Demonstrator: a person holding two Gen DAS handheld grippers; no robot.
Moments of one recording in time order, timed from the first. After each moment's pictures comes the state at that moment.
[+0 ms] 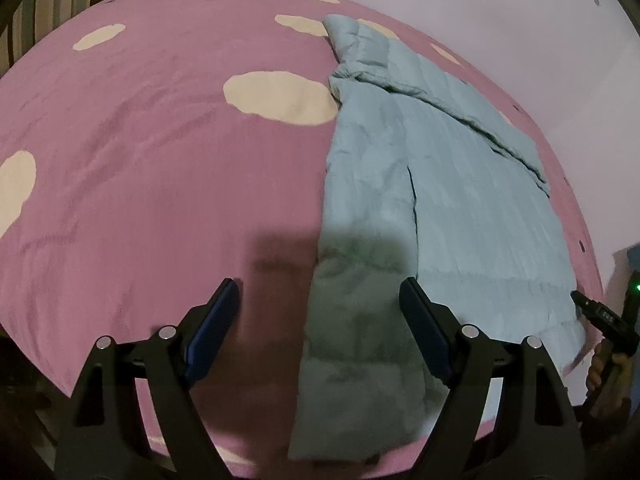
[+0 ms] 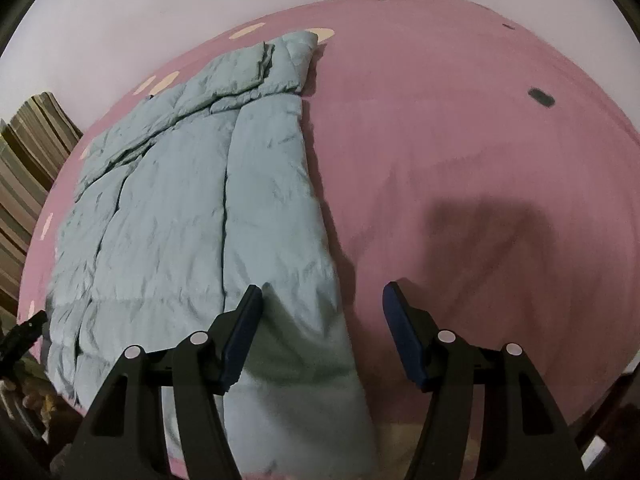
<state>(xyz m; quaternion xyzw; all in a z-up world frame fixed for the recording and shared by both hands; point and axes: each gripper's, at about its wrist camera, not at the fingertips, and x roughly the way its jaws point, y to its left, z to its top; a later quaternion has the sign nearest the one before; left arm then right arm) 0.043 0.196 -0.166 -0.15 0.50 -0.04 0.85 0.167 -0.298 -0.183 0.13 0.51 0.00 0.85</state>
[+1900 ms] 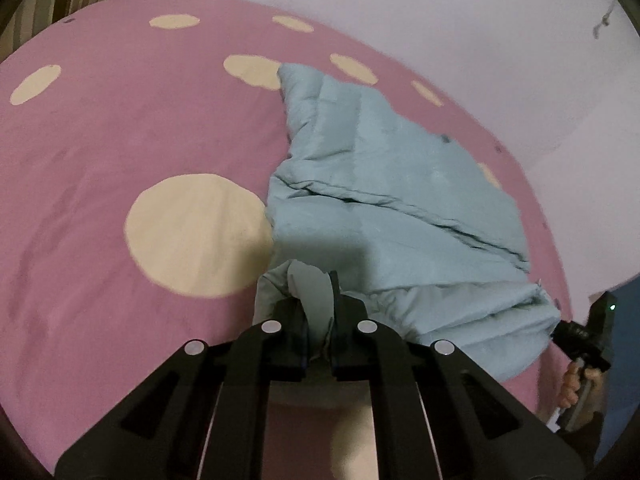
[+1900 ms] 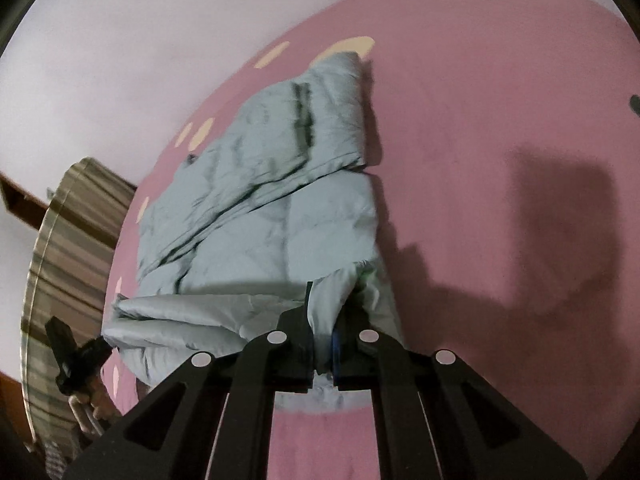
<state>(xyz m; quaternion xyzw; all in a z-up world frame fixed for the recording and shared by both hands) 0.168 0.182 -0.147 -0.19 0.47 -0.07 0.86 0.275 -0.316 -0.183 0.28 0.49 0.09 0.82</state>
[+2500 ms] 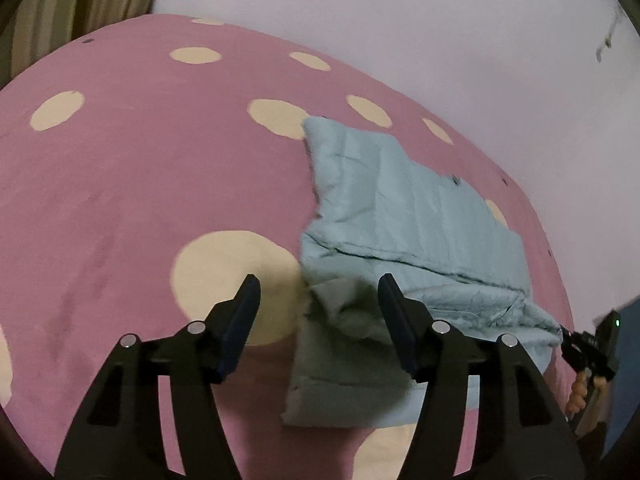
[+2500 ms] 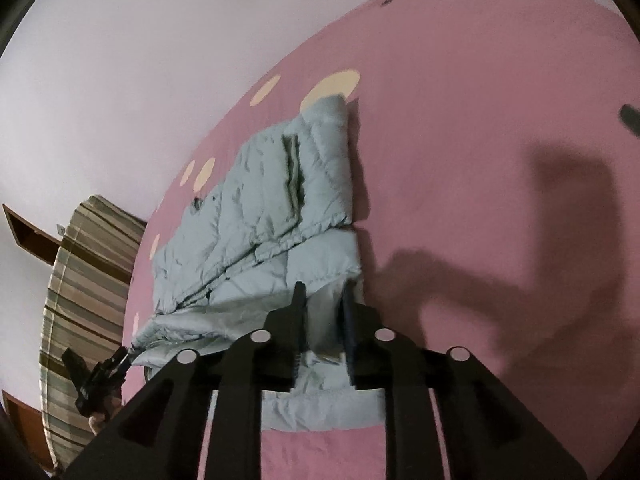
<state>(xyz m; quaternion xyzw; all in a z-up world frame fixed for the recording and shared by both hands) 0.162 0.221 -0.112 -0.21 0.42 -0.04 0.88 0.275 -0.350 -0.157 0.33 0.45 0.08 0.83</state>
